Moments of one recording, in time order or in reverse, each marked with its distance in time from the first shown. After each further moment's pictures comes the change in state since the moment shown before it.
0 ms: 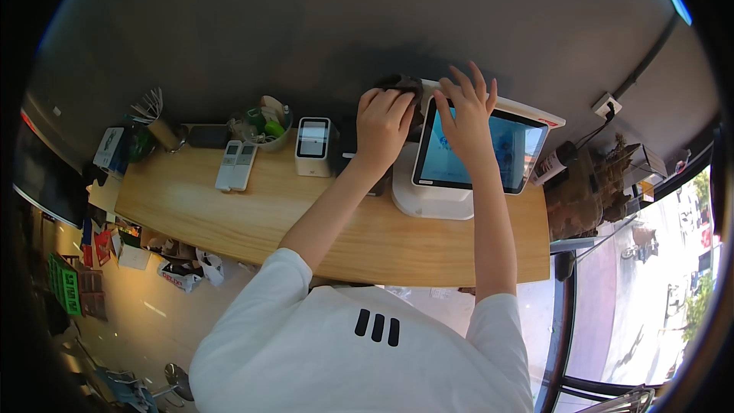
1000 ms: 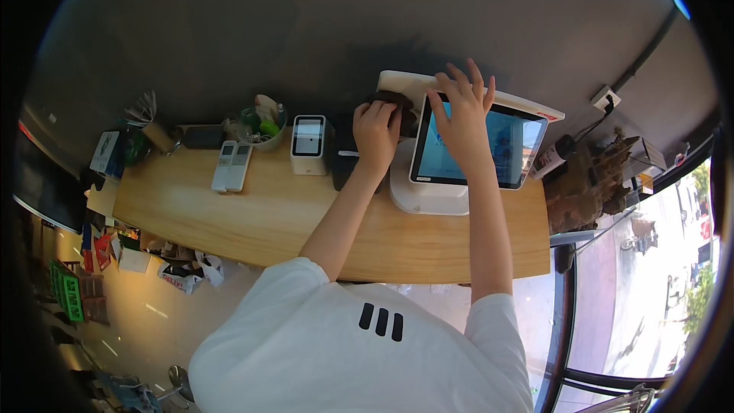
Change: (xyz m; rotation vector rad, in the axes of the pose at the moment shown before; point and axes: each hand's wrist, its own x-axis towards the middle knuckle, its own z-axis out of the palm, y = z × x) left_hand -0.049 -0.013 0.031 -0.008 -0.010 -0.241; right_hand -0.003 -0.004 0.002 -0.023 0.033 0.012
